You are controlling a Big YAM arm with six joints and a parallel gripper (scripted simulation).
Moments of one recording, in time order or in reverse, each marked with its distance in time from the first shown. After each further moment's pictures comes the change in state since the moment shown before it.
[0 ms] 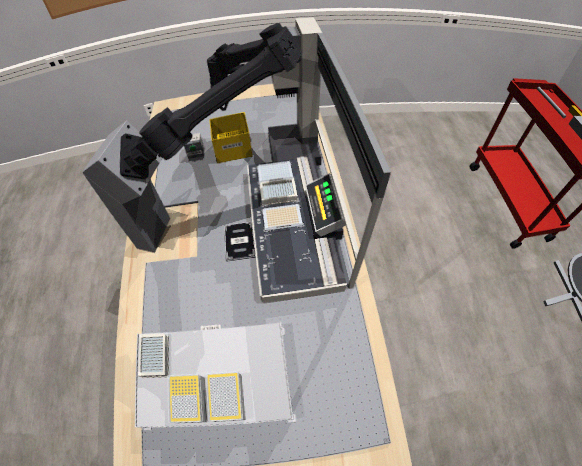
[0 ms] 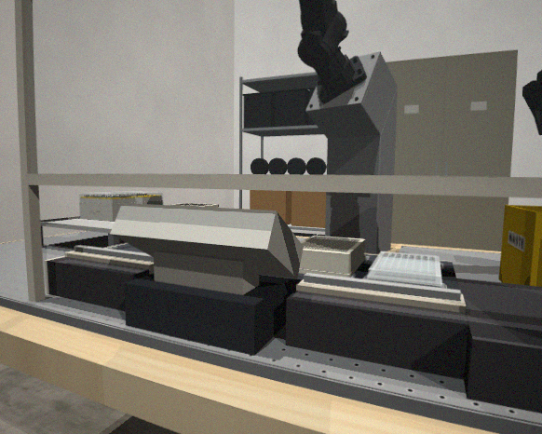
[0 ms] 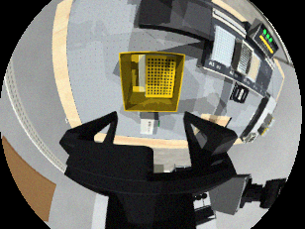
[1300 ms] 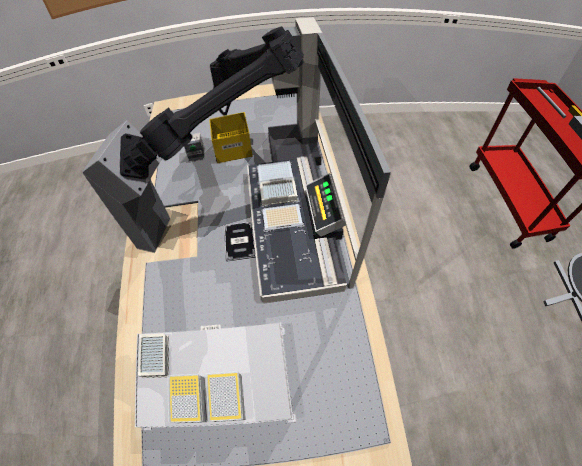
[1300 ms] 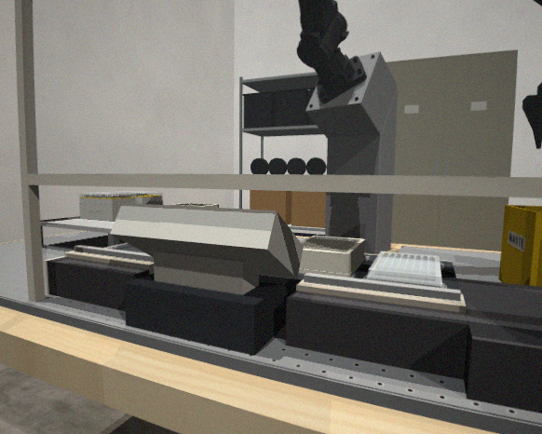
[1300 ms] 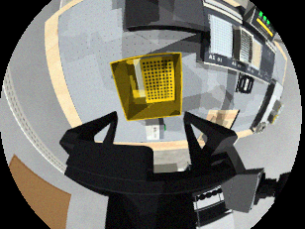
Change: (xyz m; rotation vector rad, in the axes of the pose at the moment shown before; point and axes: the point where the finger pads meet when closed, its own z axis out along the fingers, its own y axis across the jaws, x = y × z) arm -0.007 -0.003 0.021 0.005 -0.001 0.151
